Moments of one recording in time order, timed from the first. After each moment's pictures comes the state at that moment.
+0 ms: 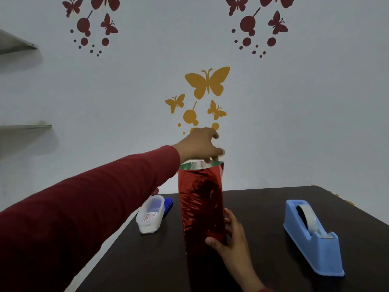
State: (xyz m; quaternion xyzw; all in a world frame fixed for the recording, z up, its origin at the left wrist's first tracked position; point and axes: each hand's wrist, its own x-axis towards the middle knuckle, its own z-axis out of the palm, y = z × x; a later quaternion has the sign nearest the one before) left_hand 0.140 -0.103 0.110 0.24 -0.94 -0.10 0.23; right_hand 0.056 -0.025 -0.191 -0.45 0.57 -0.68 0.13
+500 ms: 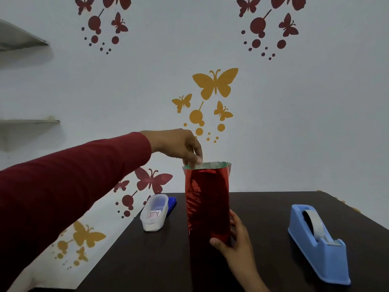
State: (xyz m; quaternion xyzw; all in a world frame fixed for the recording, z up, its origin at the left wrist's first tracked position) left_hand 0.213 -0.131 0.141 0.20 -0.98 -0.03 0.05; right_hand 0.059 -0.022 -0.183 -0.44 0.57 -0.67 0.15
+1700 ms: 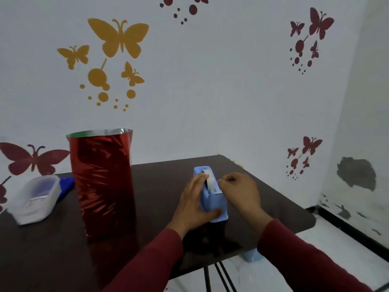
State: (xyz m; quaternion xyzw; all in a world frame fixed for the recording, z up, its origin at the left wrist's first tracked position) left_hand -0.003 0.012 -0.167 0.01 -0.88 -0.34 0.34; right_hand -0.073 0.156 -0.101 -0.21 0.86 -0.45 -0.06
